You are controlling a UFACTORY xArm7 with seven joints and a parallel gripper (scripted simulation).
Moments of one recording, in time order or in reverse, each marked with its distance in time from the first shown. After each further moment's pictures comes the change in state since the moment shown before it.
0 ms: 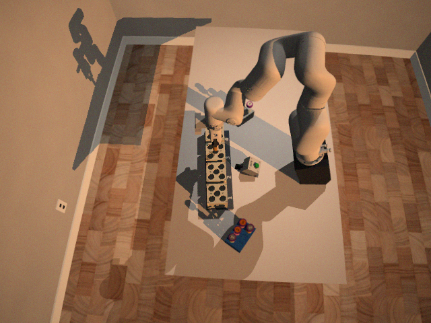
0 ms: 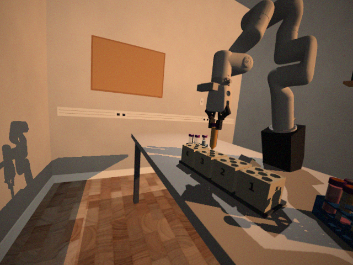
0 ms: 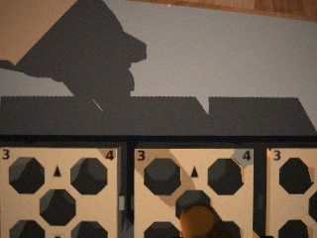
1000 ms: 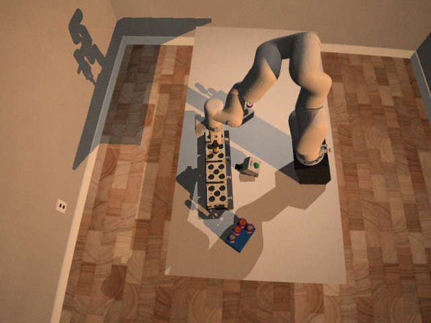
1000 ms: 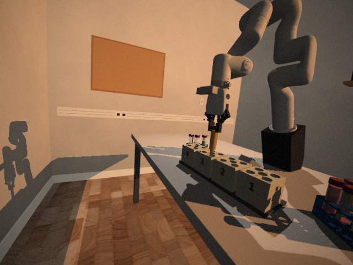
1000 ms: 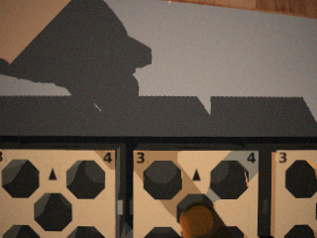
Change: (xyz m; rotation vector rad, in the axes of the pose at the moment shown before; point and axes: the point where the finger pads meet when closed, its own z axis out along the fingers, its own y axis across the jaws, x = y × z) arm 0.000 0.000 0.012 0.000 0.001 0.000
